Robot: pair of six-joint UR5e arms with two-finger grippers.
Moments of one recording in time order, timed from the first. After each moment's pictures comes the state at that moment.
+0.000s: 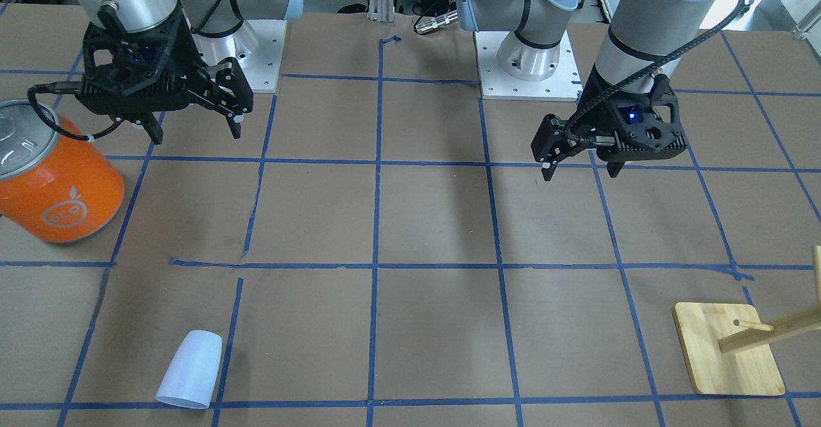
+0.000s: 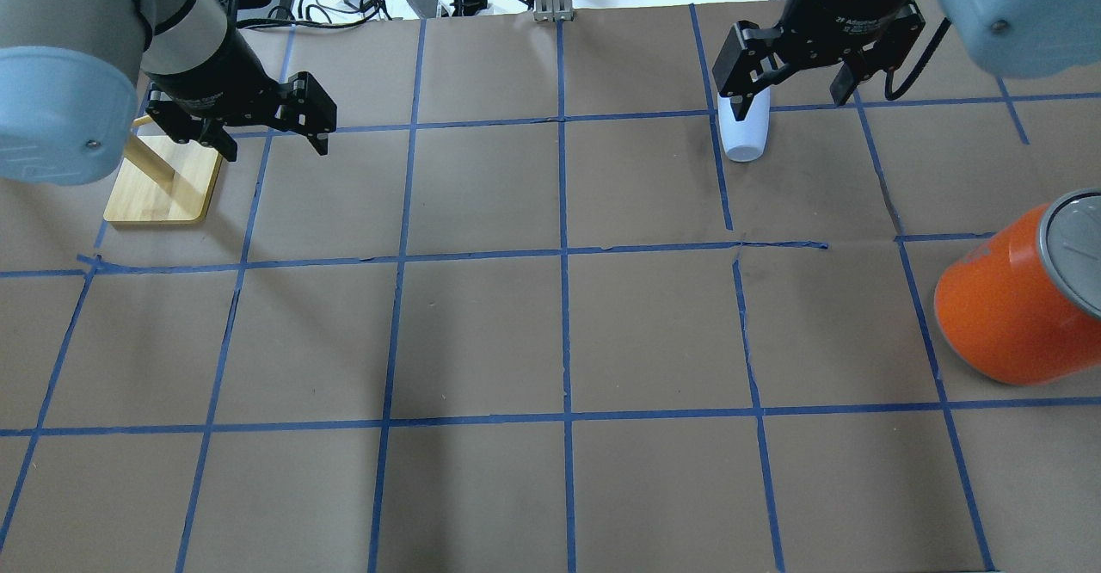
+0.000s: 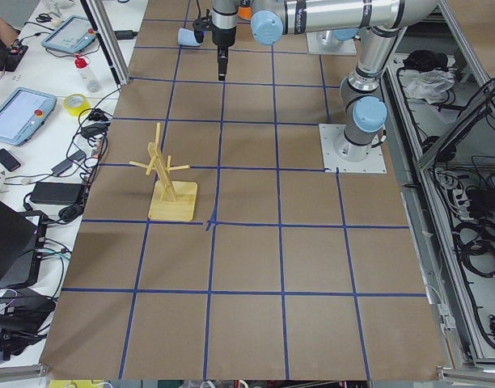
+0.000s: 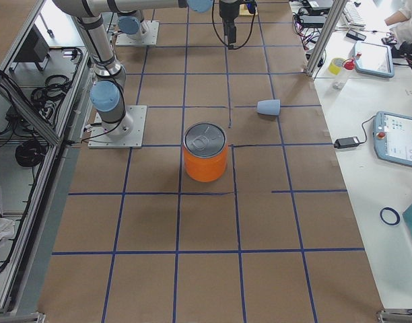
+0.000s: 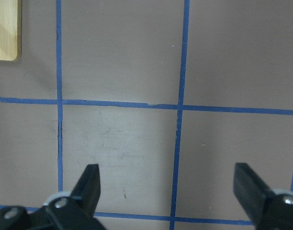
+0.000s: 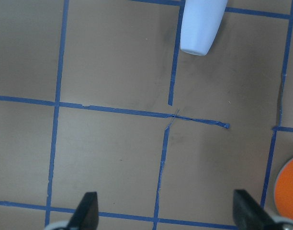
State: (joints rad) left arm -1.52 -1.60 -1.65 -1.36 1.61 -0.01; right arm 1.62 -1.53 1.49 -1.60 -1.57 -0.07
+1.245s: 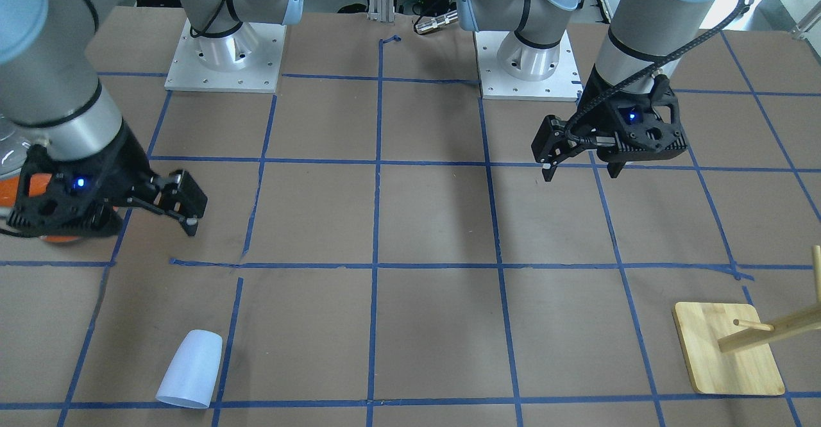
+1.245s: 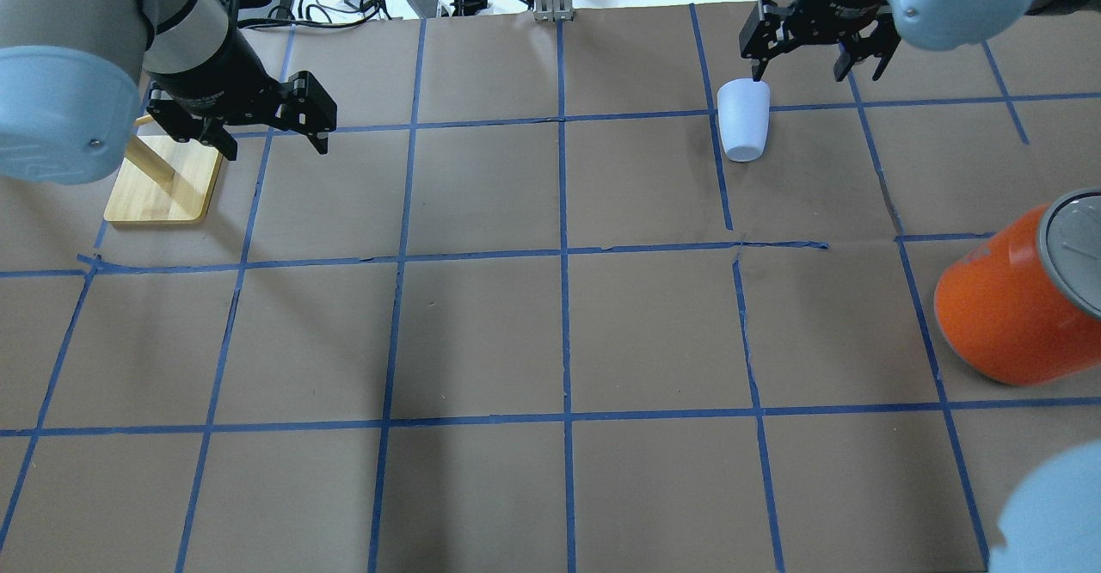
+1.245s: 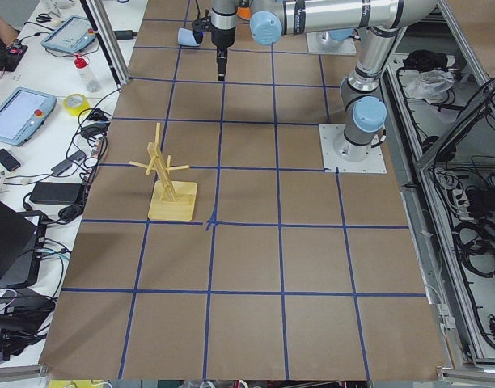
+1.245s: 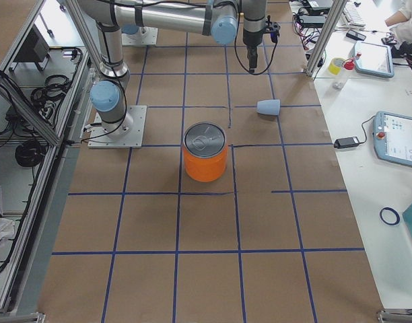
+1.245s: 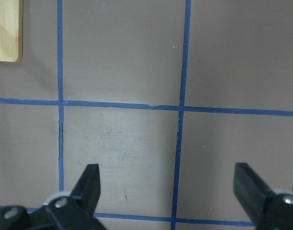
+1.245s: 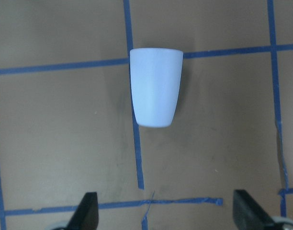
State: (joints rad) left arm -1.52 -1.60 -1.65 -1.35 1.61 -0.01; right arm 1.51 -1.23 1.45 -1.91 -1.56 0.02
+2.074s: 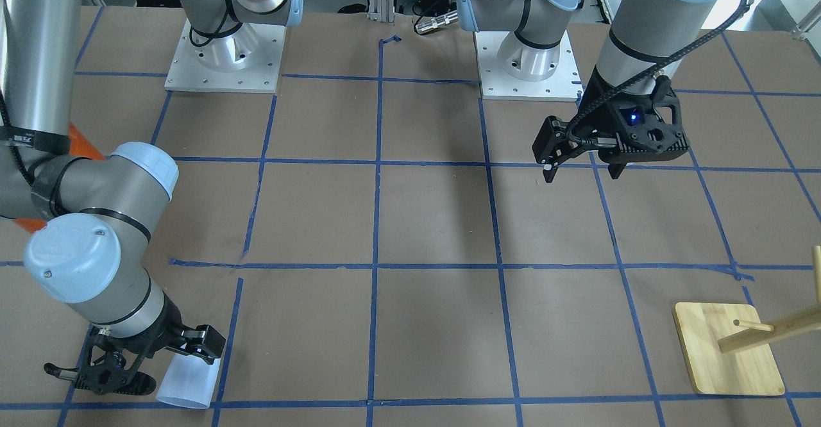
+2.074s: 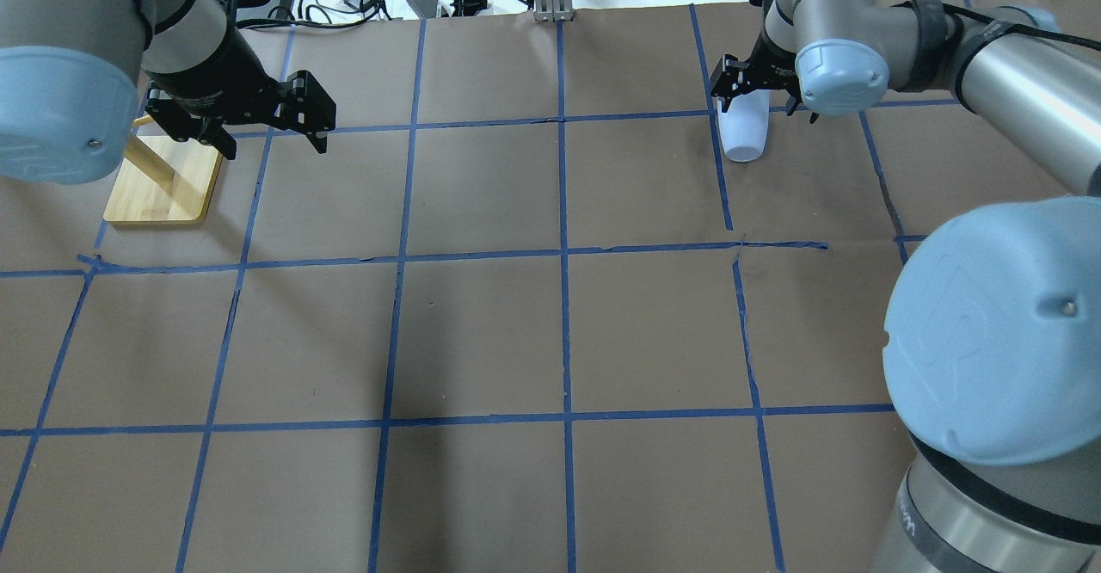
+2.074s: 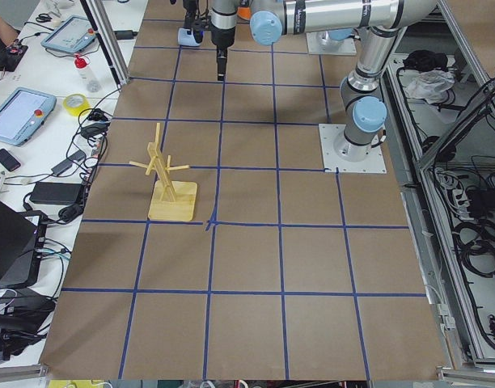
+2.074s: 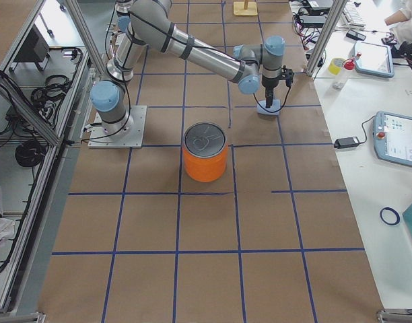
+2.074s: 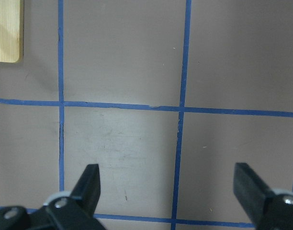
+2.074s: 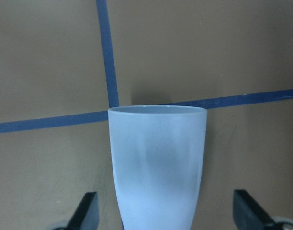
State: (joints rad) left arm -1.52 -1.60 -1.64 -1.35 1.61 -0.01; right arm 1.50 -0.96 1.45 -2.21 -1.56 0.04
